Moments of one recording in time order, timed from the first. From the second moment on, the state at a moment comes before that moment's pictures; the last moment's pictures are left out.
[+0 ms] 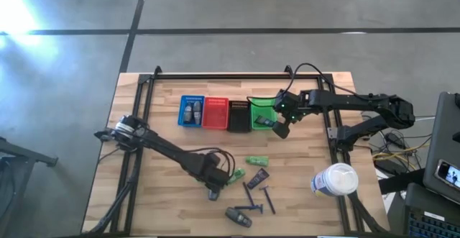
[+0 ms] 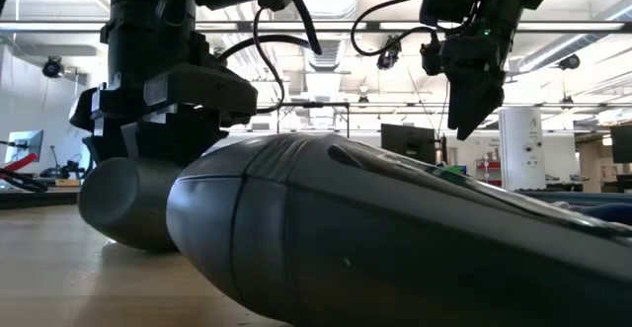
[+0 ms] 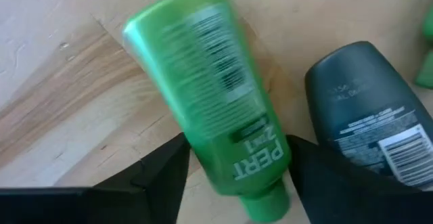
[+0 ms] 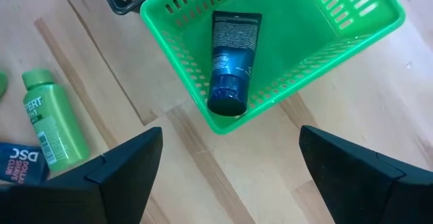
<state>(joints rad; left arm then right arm) -0.38 1.94 1.30 -0.85 -0.03 -1.26 -0.27 1.31 0.93 -0.81 0.00 0.34</state>
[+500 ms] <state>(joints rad) -0.23 1.72 1.27 -0.88 -0.28 -1.28 -0.27 1.30 0.93 -0.80 0.00 0.36</state>
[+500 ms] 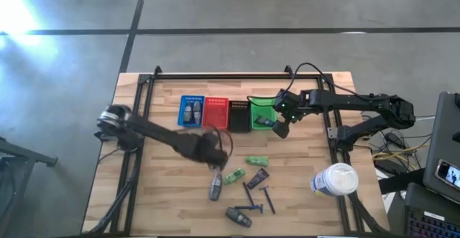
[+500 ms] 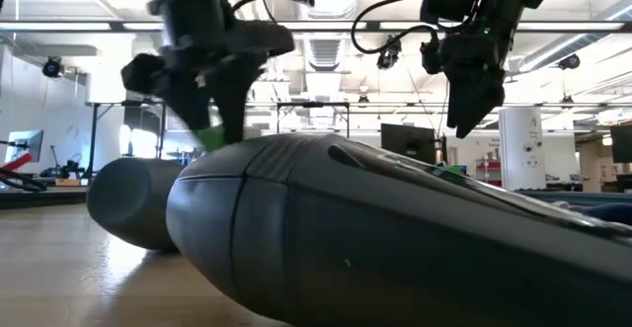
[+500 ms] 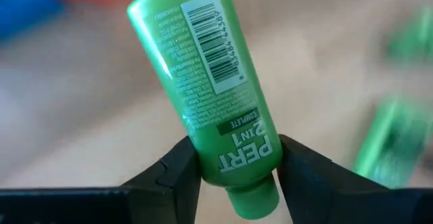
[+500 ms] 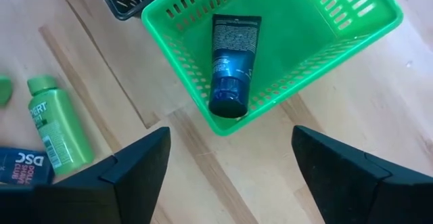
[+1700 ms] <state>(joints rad) 0.10 1.50 1.15 -0.62 -0.13 -0.65 0.20 1.46 0.92 -0.54 -0.03 0.30</state>
